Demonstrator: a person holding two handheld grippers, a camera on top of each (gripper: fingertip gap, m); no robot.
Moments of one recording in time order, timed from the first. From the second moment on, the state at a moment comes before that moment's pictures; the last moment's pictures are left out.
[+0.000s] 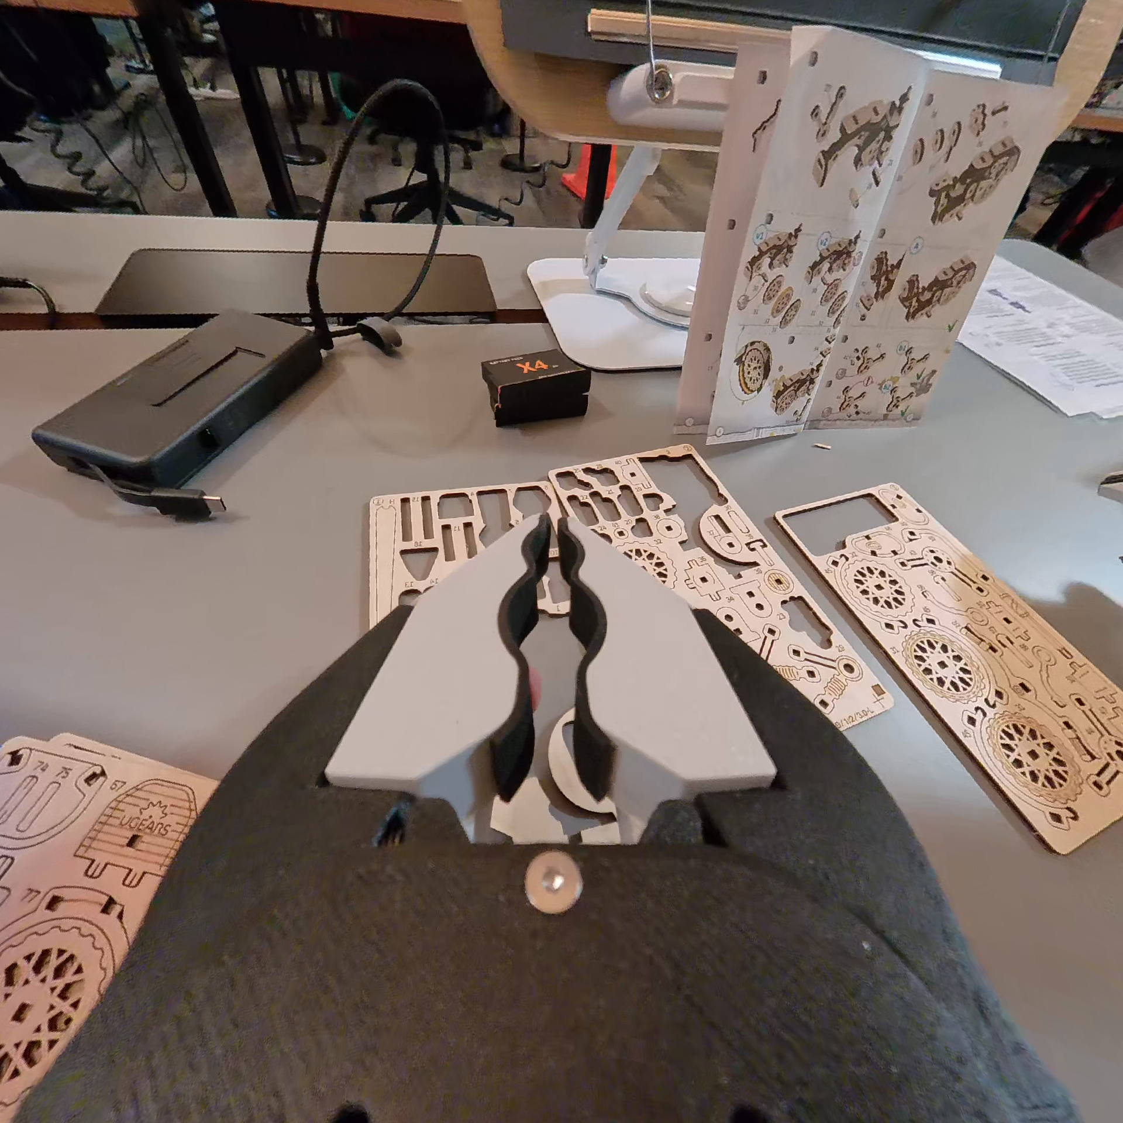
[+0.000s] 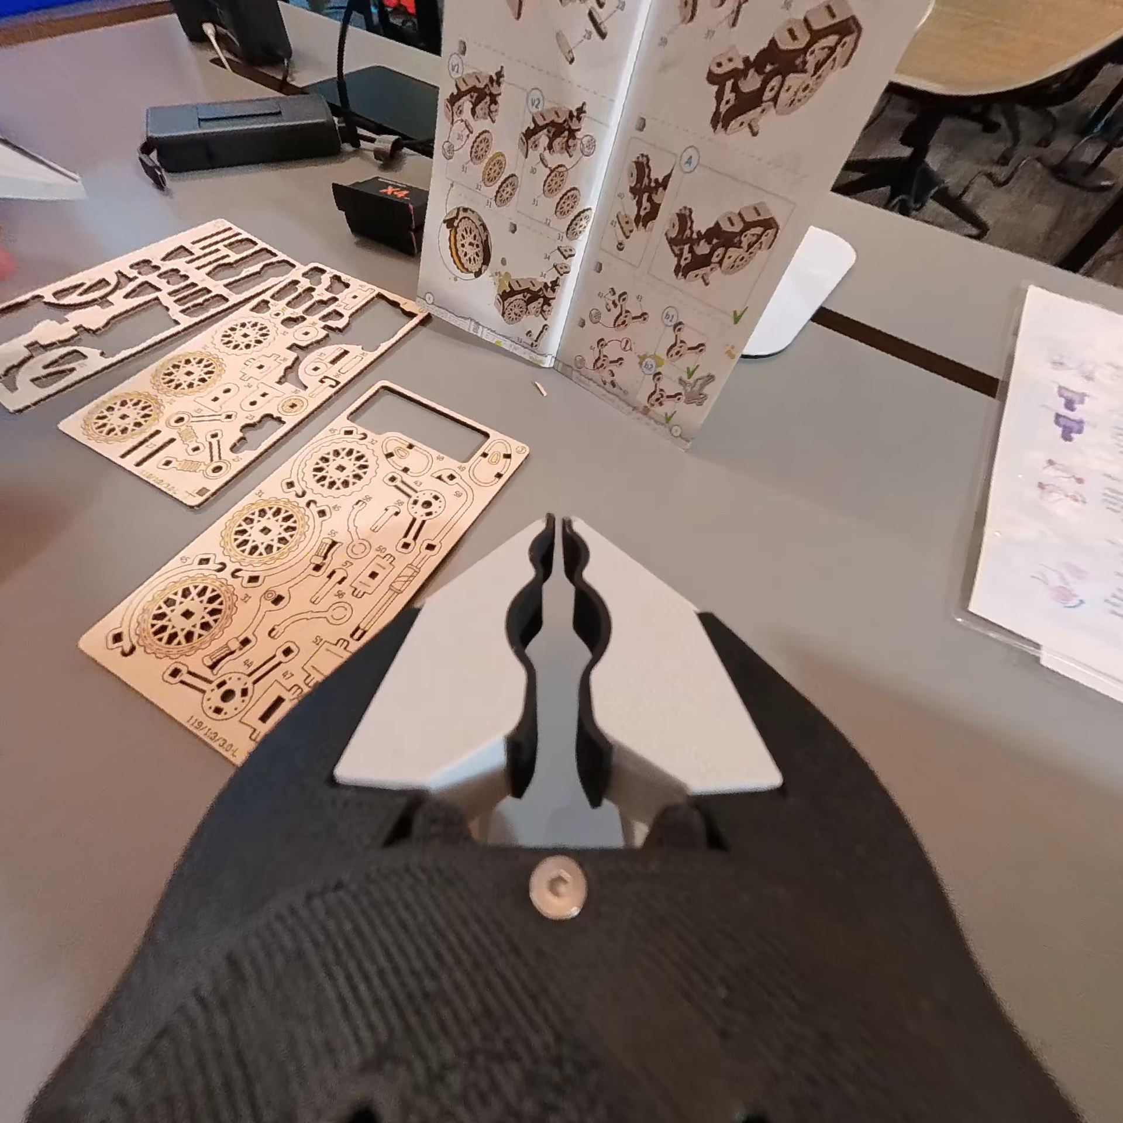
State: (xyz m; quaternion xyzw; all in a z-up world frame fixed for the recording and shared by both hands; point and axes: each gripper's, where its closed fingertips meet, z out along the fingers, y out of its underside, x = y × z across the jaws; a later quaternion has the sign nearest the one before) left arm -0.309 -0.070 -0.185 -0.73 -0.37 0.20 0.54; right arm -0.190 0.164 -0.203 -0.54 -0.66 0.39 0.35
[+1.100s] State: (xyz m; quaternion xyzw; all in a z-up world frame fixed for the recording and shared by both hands) left arm -0.305 -0.060 -0.195 -0.75 -0.36 0.17 0.52; right arm -0.192 0.158 -0.222 -0.55 -0.68 0.37 0.30
